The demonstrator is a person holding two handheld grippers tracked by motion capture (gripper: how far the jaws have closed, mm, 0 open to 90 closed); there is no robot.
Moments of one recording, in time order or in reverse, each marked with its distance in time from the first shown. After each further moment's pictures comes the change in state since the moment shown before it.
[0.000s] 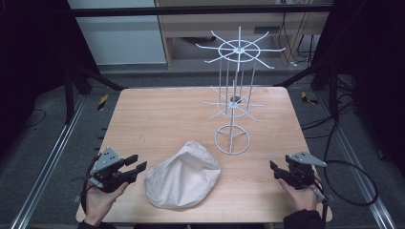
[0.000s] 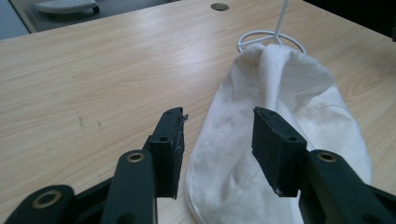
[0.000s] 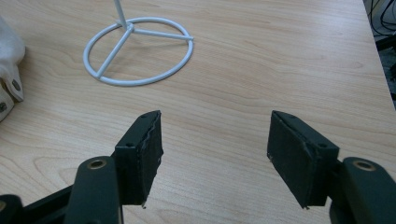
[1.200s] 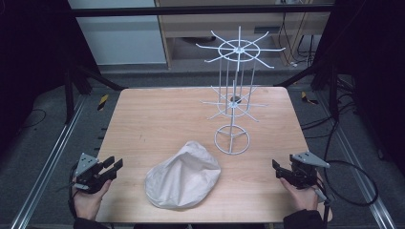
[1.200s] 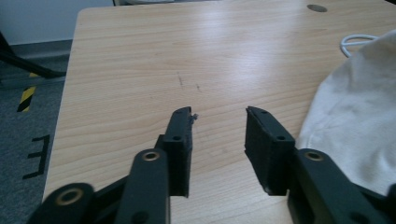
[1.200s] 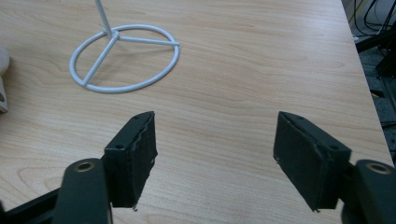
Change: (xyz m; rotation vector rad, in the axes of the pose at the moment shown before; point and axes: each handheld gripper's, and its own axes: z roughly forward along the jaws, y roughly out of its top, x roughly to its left) left arm 0.055 -0.054 -0.006 -0.049 0.242 -0.155; right arm -0.006 -0.002 -0.002 -0.024 -0.038 0.029
